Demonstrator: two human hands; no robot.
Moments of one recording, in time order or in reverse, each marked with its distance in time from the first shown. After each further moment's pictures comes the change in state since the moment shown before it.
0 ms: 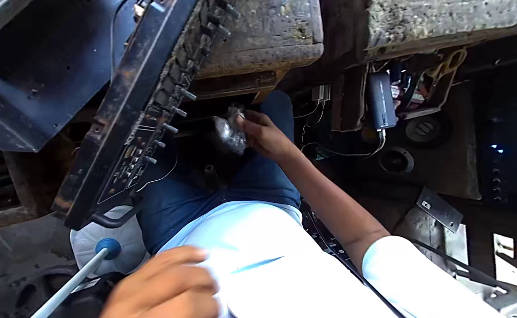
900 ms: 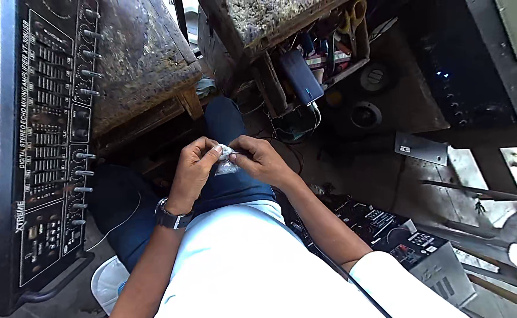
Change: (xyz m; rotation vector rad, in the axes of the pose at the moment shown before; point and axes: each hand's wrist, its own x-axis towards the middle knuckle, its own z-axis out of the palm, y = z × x) left_hand 0.147 -0.150 0.131 -0.304 -0.024 -0.489; right_hand -0.127 -0.006 -0.056 -0.660 0.317 -0.444
